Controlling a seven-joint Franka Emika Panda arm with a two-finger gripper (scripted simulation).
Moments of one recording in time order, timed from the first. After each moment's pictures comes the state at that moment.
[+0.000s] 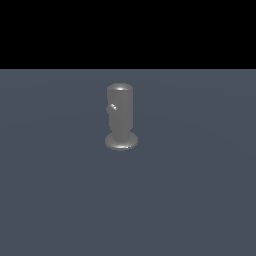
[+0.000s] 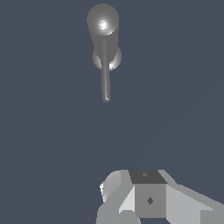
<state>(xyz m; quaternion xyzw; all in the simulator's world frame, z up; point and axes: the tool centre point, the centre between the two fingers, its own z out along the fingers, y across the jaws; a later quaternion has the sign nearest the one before) -0.250 -0.005 0.476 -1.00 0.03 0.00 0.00</state>
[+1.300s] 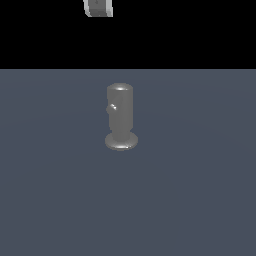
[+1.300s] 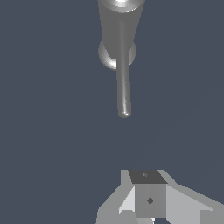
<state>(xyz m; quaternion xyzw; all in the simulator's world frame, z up) -0.209 0.033 0.359 -1.00 0.02 0.00 0.00</state>
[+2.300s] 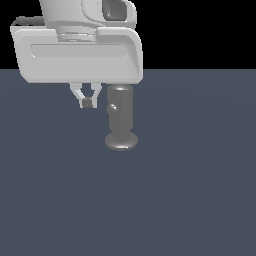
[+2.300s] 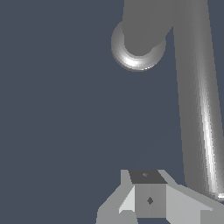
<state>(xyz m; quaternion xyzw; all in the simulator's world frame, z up) -0.160 0.075 0.233 -1.00 0.01 0.00 0.00</state>
